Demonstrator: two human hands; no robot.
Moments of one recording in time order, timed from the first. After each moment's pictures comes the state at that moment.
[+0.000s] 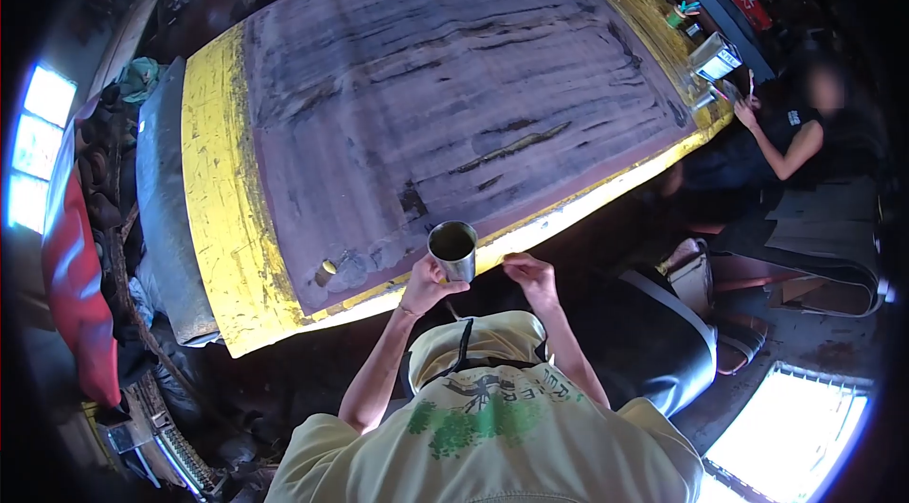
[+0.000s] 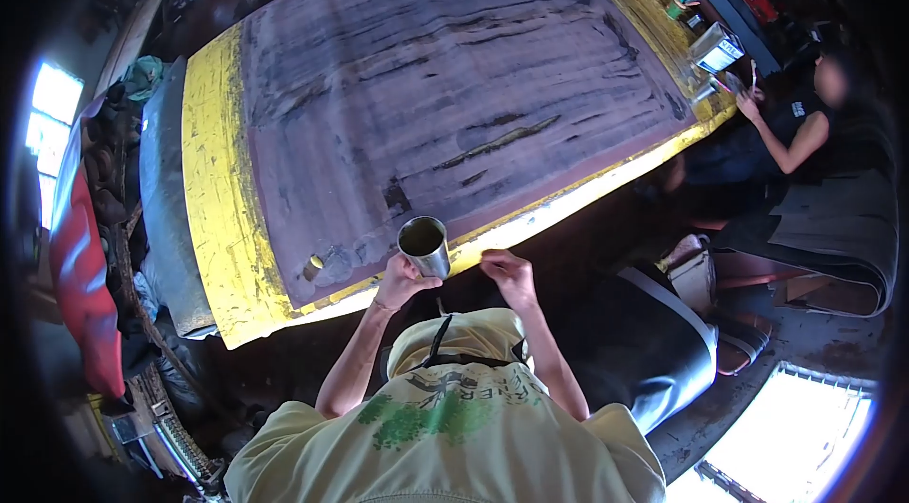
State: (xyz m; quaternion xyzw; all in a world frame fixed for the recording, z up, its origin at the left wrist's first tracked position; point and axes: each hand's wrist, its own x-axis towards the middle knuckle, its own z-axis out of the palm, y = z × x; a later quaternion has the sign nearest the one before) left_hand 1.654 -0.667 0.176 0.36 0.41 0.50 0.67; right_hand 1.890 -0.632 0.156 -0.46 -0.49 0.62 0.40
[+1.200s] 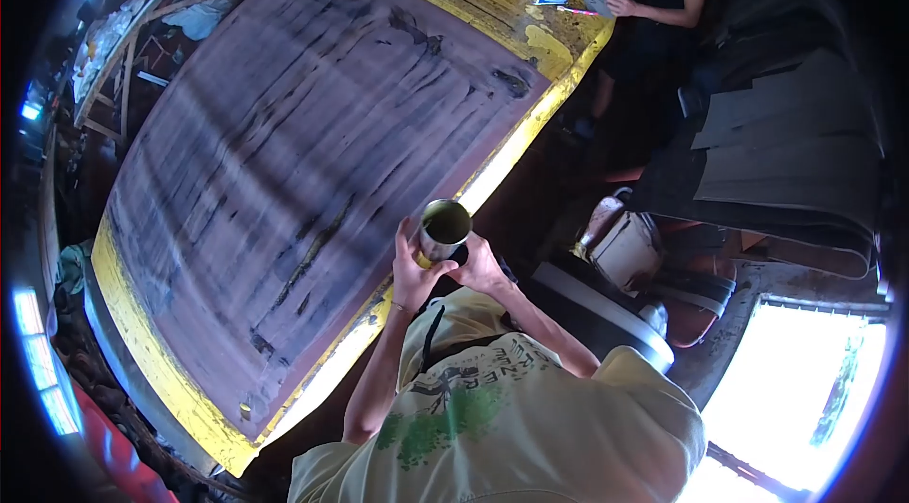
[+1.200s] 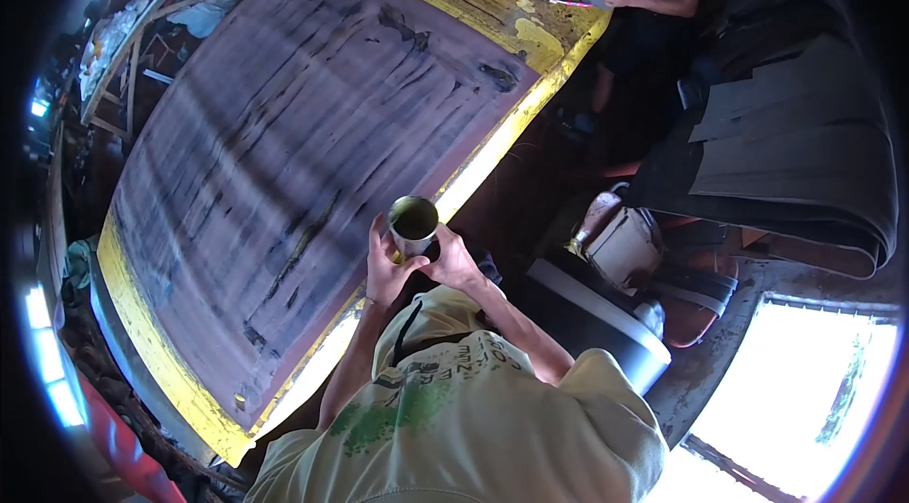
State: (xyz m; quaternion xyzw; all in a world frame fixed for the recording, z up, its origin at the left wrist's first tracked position) left_hand 2.023 -0.404 0.187 0.51 0.45 0.45 0.58; right_hand 2.178 -0.413 0.192 -0.53 -0.64 0.42 0.37
